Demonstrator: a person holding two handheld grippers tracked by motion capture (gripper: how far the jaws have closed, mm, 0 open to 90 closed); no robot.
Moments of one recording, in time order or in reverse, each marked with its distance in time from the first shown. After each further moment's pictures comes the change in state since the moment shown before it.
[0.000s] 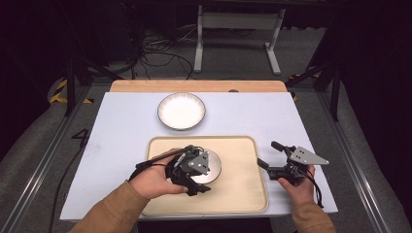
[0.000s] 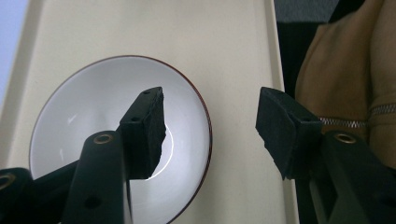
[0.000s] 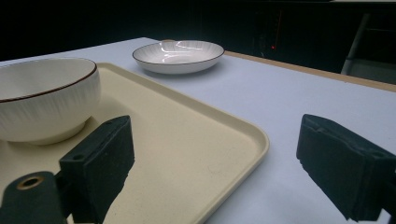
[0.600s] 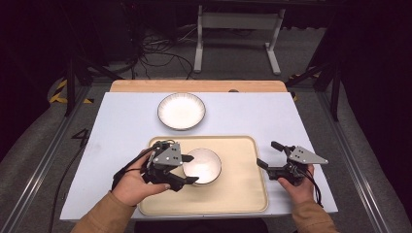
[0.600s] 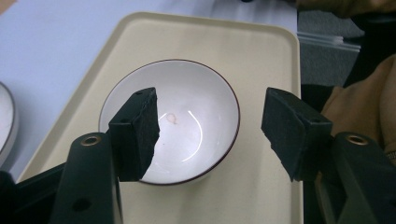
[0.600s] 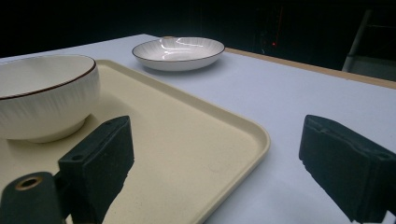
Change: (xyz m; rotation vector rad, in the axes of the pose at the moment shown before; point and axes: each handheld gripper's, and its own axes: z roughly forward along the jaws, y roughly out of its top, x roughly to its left) left arm -0.004 -0.045 -0.037 -0.236 0.151 -0.163; right arm 0.000 0.001 0.002 0.015 0.003 -0.001
